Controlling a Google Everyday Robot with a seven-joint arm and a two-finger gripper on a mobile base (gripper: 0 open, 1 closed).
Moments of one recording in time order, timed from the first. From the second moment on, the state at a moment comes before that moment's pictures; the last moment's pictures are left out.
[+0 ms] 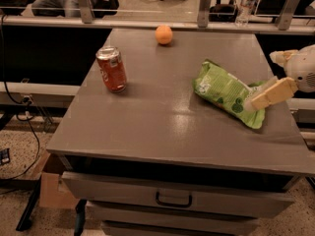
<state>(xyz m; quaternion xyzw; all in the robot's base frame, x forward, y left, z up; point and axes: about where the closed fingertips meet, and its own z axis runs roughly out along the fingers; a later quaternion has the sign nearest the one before) 0.557 -0.252 0.904 -0.45 0.79 0.12 0.41</state>
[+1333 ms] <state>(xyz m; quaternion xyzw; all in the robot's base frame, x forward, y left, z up) 0.570 -0.218 0.853 -0.45 0.80 0.14 0.37</state>
